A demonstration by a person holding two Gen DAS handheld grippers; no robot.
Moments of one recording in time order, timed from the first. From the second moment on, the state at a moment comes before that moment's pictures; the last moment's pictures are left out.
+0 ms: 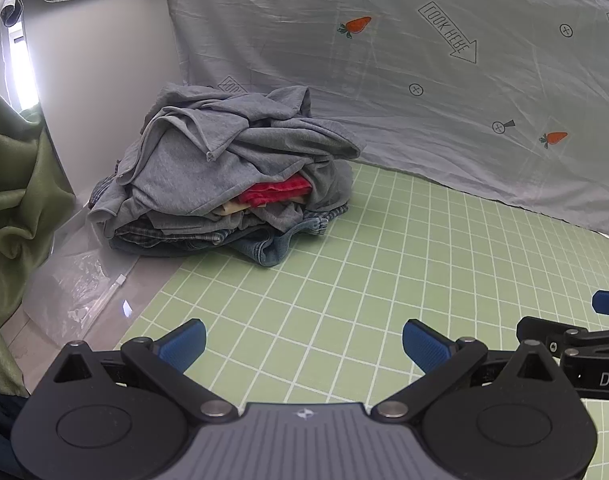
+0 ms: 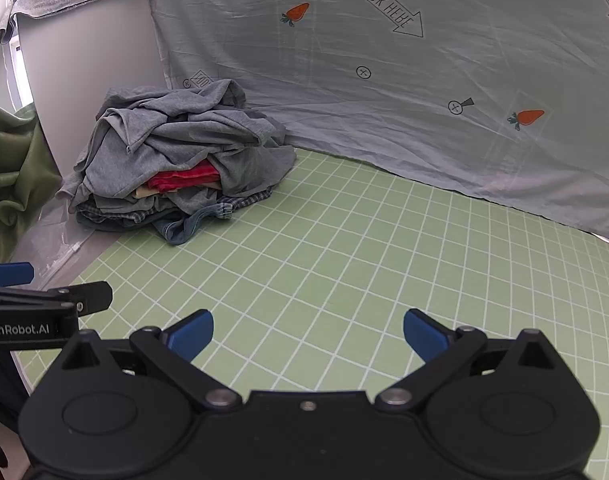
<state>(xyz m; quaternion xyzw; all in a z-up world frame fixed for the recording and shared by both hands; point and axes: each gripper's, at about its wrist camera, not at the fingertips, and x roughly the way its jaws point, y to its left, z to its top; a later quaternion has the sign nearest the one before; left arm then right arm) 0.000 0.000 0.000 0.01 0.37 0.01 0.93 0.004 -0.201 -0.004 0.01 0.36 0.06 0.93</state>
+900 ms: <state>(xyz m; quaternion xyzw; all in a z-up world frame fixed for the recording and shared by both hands) 0.005 -0.001 -0.004 0.01 0.37 0.00 0.93 0.004 -0.202 -0.004 0.01 0.35 0.05 0.93</state>
